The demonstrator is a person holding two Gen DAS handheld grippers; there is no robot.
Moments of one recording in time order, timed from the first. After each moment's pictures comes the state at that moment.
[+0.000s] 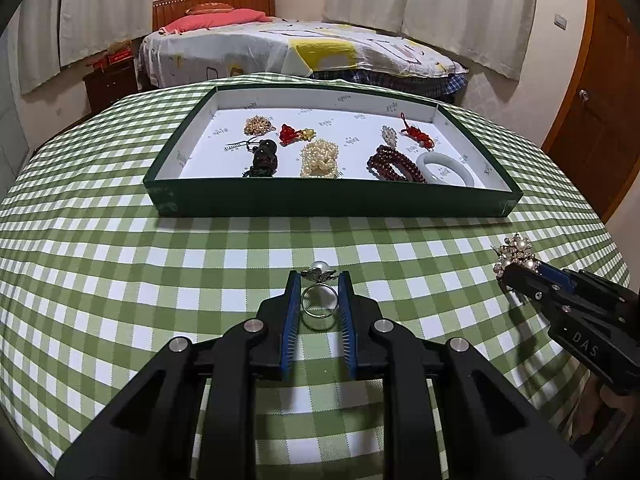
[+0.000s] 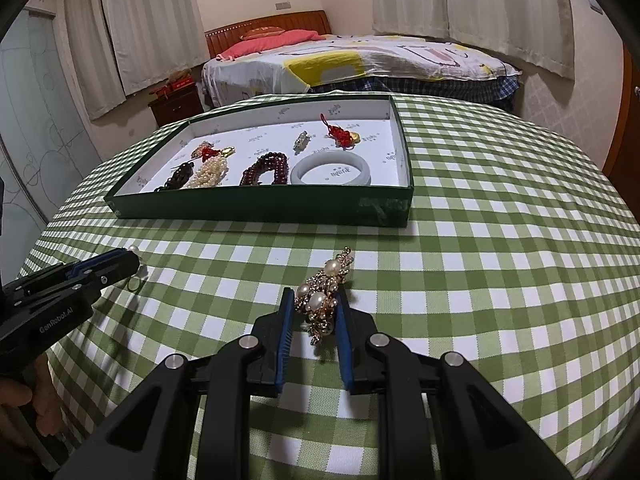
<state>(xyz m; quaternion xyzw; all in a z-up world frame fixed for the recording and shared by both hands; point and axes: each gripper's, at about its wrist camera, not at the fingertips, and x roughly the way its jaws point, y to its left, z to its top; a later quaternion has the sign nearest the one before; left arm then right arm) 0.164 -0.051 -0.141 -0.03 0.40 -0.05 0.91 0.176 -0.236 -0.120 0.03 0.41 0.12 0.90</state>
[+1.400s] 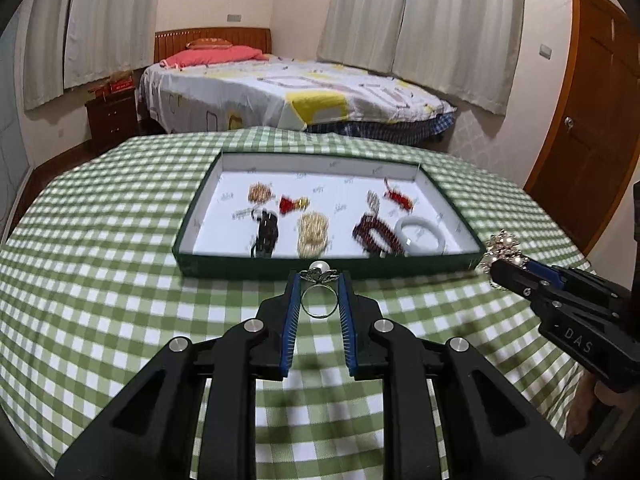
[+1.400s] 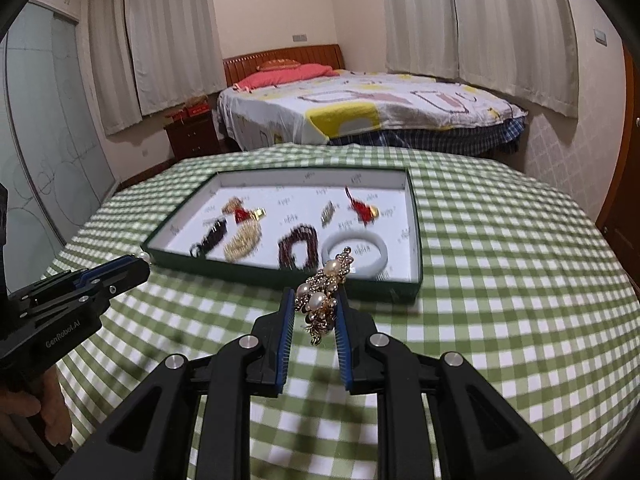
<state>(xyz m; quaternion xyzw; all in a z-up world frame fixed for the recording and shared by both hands) 0.152 -0.045 -0.080 -0.04 0.33 -0.06 0.94 0.173 -0.223 -0.055 0.02 0.35 0.14 0.93</state>
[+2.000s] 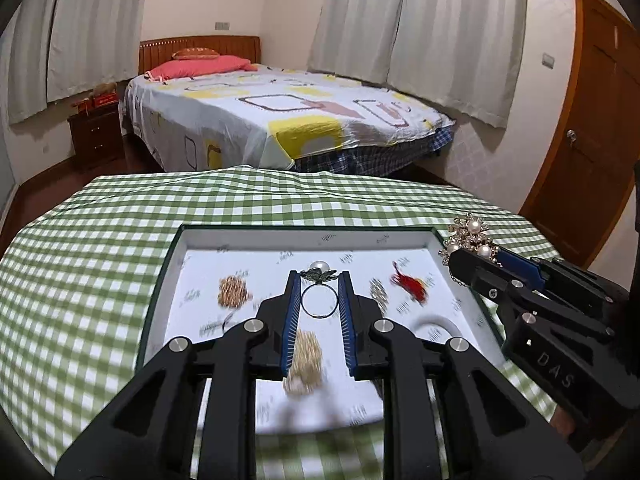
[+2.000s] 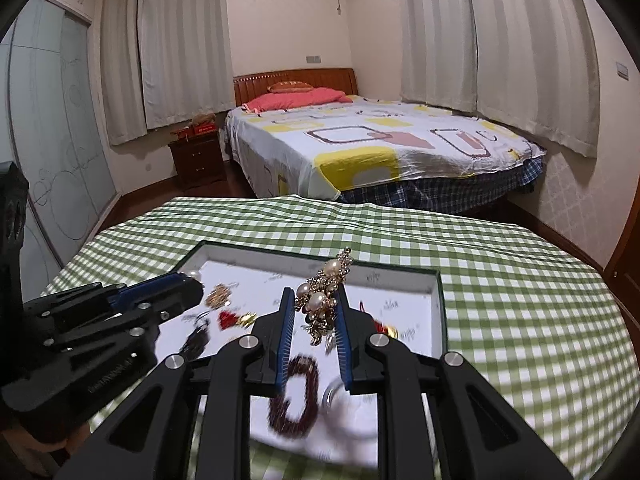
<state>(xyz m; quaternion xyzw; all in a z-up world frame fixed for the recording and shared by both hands) 0.290 -0.056 -0.065 -0.04 0.33 -0.08 0.94 0.294 -0.191 -0.033 0.00 0.31 0.15 0.94</state>
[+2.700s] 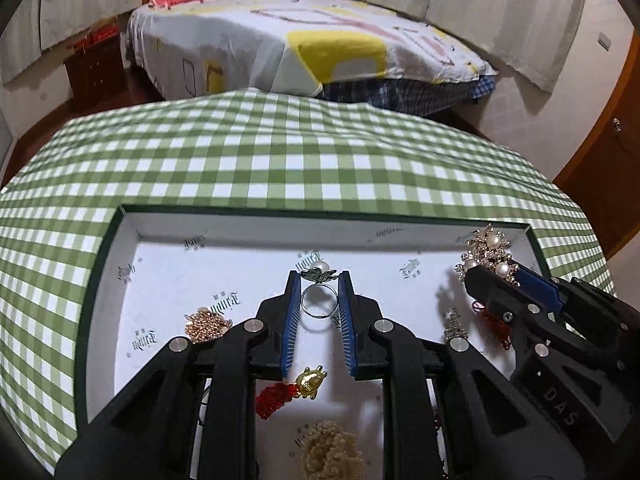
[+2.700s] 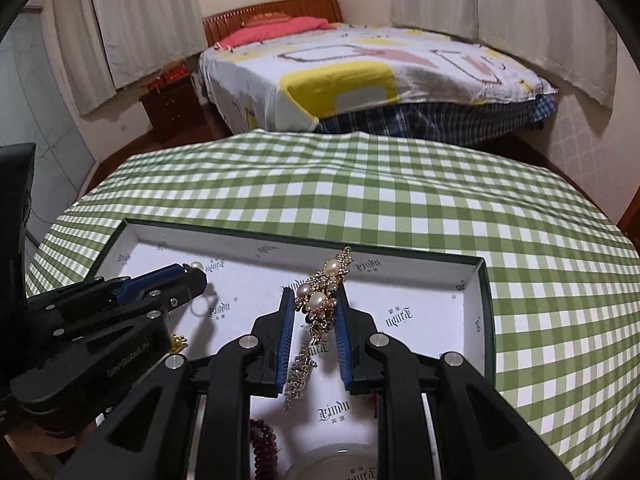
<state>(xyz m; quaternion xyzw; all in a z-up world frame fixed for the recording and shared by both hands) 0.420 -0.055 -0.137 -0.06 0.46 -0.05 0.88 0.396 -0.186 -0.094 0.01 0.44 0.13 0.89</state>
